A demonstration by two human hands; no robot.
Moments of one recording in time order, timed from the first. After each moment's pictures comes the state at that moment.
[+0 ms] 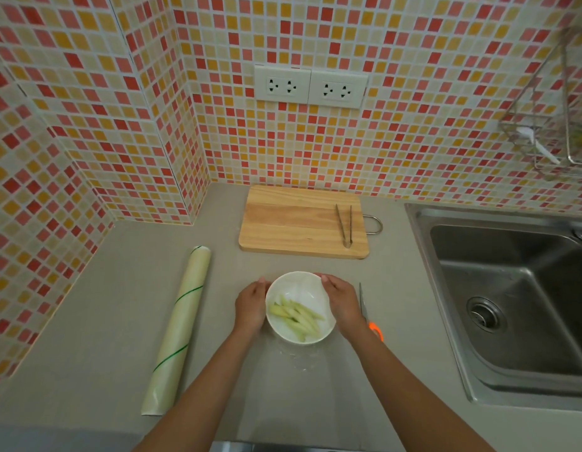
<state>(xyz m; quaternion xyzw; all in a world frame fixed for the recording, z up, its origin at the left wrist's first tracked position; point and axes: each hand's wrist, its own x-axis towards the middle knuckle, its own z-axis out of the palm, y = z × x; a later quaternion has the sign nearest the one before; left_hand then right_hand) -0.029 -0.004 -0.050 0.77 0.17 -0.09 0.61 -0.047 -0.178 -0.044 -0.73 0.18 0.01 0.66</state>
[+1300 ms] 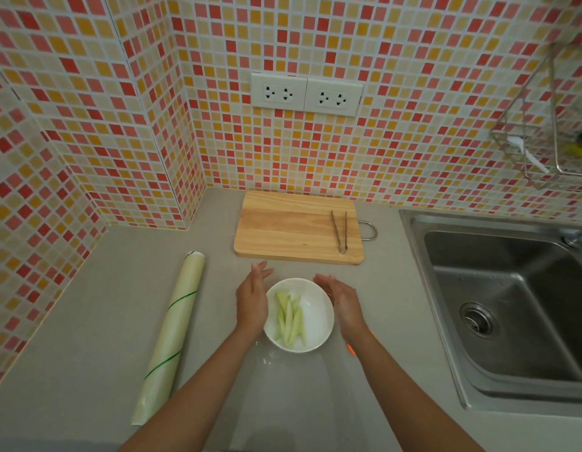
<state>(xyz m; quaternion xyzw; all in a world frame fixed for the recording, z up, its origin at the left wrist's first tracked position) -0.020 -0.018 -0.033 0.73 0.12 -0.03 0.68 -0.052 -0.186 -0.024 -0.68 0.23 0.04 0.69</state>
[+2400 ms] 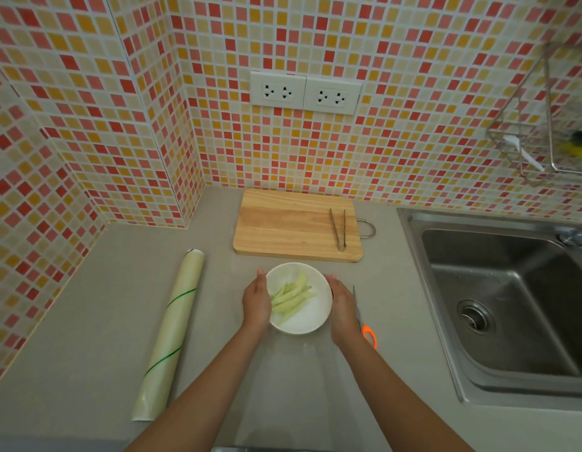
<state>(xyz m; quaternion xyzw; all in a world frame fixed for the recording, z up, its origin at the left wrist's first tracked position) -0.022 -0.029 -0.043 0.69 0.22 -0.10 0.68 -0.054 -0.176 -0.039 -0.60 0.29 -0.01 0.75</state>
